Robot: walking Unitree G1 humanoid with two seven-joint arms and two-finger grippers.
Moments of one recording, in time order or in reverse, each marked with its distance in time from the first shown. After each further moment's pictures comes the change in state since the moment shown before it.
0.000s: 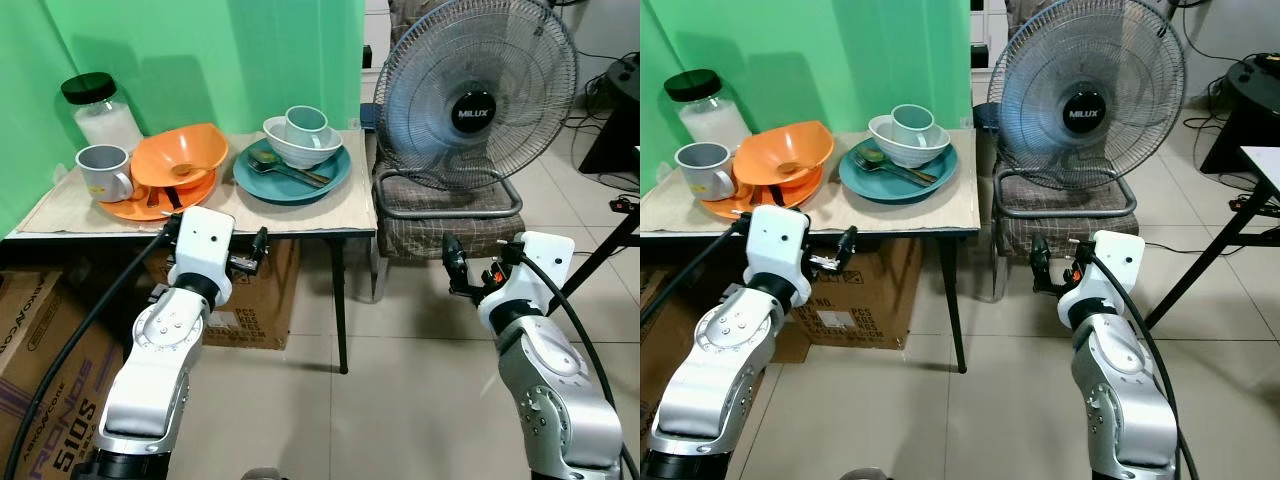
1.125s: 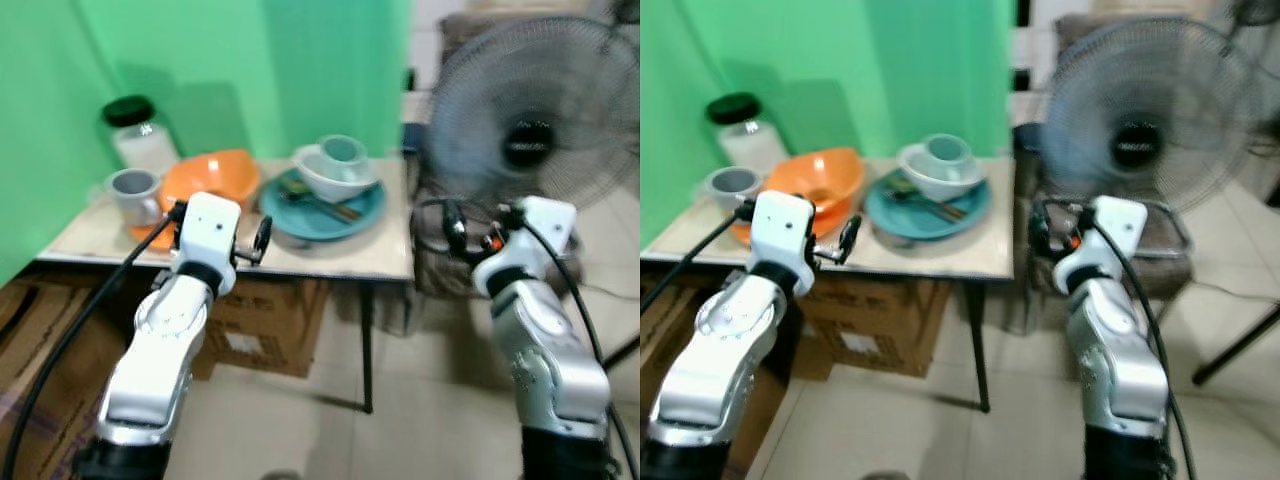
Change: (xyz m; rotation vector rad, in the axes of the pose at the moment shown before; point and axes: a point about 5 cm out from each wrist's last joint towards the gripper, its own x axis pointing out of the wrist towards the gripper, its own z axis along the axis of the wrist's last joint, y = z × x) left arm 0.003 0.008 0.011 0.050 -0.009 0.025; right arm 0.029 0.019 0.019 0.010 -0.068 0.105
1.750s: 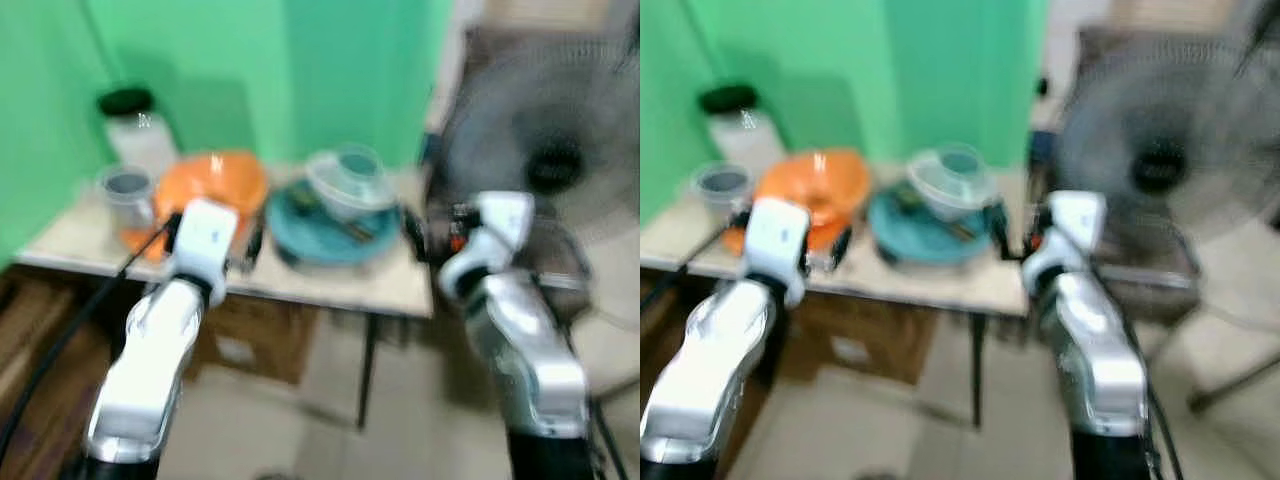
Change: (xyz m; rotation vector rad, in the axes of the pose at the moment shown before) left arm -0.007 -0.004 -0.003 0.035 0.022 -0.021; right arm 0.000 0.020 -0.004 -0.031 0.022 0.152
